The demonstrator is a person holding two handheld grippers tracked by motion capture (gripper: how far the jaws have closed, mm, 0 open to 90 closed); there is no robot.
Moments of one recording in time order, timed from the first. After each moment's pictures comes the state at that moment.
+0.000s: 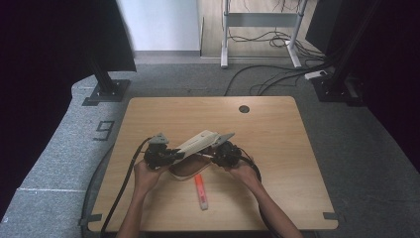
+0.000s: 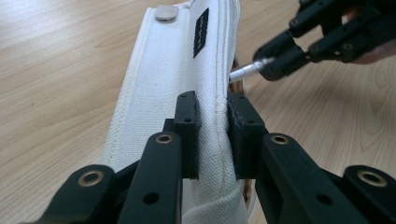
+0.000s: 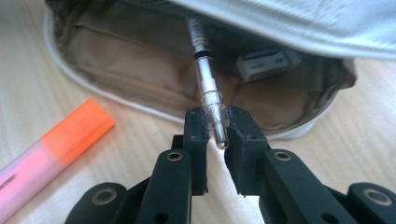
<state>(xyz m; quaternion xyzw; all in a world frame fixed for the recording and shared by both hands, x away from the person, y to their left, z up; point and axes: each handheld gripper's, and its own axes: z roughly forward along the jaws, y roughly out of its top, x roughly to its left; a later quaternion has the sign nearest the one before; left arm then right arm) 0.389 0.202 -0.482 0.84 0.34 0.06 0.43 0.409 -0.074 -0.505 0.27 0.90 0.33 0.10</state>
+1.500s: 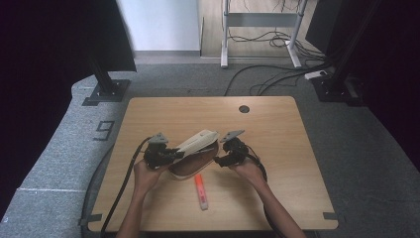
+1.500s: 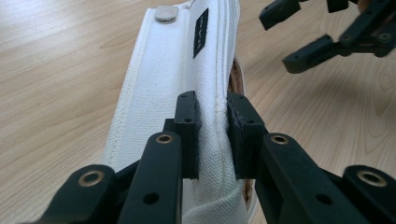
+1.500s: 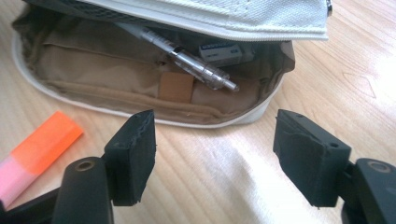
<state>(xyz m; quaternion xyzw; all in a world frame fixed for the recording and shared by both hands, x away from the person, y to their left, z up) 0.390 0.204 -0.482 0.83 0.35 0.07 0.43 0.411 -0.097 -0.500 0.32 0.87 0.35 0.12</state>
